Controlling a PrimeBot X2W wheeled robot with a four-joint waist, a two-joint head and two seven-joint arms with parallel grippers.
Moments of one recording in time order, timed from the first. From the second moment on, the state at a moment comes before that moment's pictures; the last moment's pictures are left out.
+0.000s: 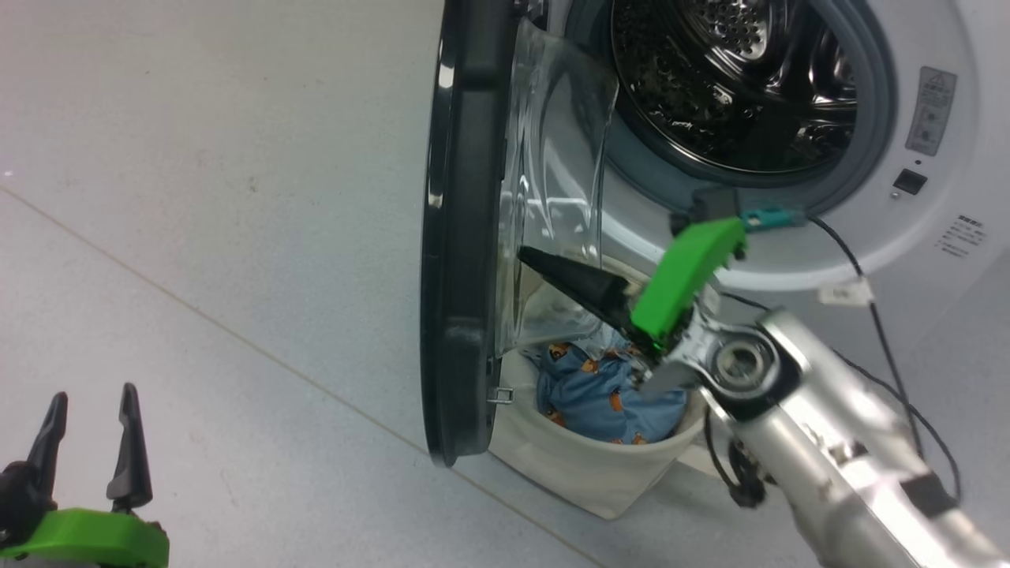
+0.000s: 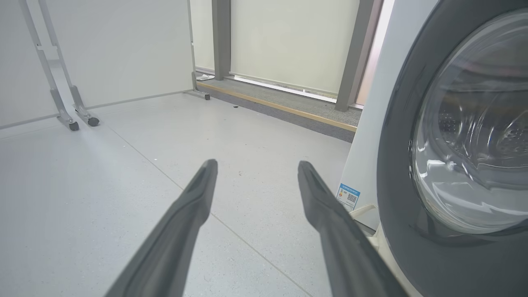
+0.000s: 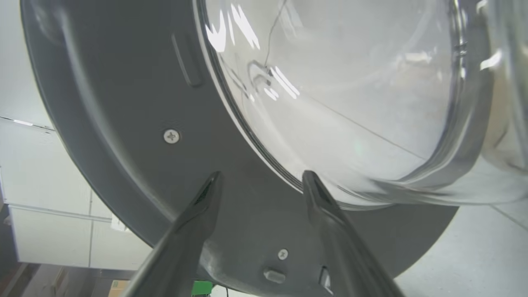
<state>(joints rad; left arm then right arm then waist) -0.10 0.23 0.23 0.30 -0.21 -0.03 -0.20 -0.70 -0.15 0.60 0.43 1.54 0.13 0.44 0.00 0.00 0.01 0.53</state>
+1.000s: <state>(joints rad) -0.10 0.26 0.17 0.33 -0.21 -0.03 -0.18 -0.06 -0.25 0.26 0.21 0.59 0.13 -0.25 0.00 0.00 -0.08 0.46</state>
